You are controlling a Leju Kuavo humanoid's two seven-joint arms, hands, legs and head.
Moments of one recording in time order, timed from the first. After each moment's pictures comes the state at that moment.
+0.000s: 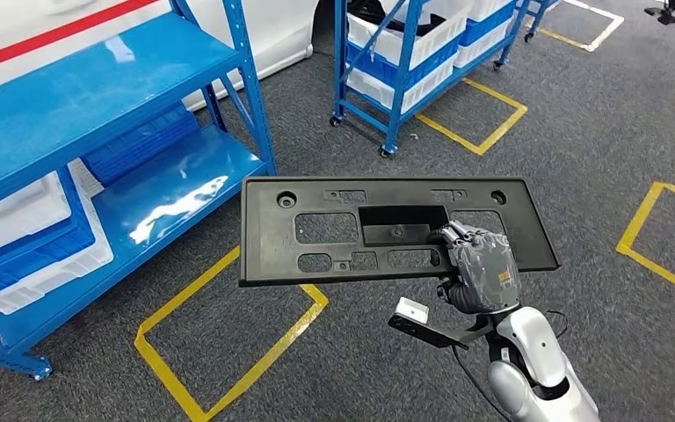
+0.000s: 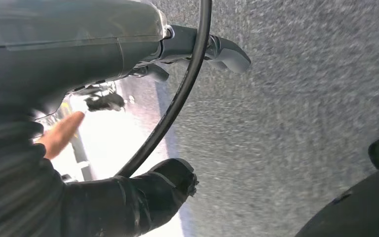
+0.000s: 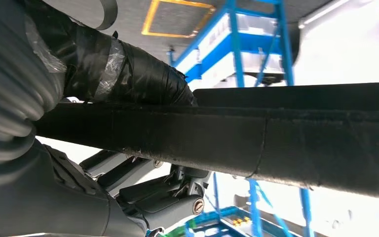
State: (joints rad) left arm -0.01 -0.10 0.64 -0.20 -1.33 -0.15 0.14; right arm -0.22 -0.27 0.42 -1.69 1.06 -0.33 -0.12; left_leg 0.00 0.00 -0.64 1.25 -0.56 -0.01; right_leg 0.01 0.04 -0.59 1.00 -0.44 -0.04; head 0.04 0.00
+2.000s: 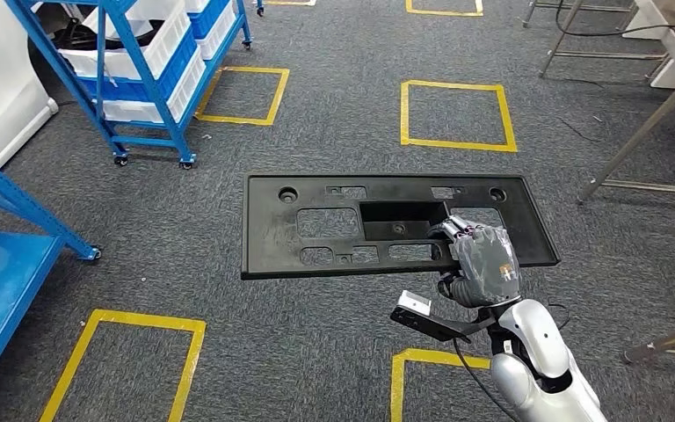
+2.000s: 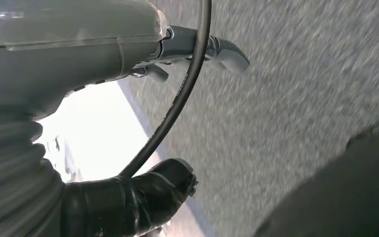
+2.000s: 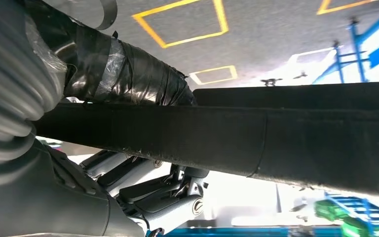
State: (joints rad) left arm -0.01 -0.10 0.66 -0.20 -1.37 -0.14 0.12; right arm -0.25 -0.27 0.42 -1.68 1.02 -0.27 -0.12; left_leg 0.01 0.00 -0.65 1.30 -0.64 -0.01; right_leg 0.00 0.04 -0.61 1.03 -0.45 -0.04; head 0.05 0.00
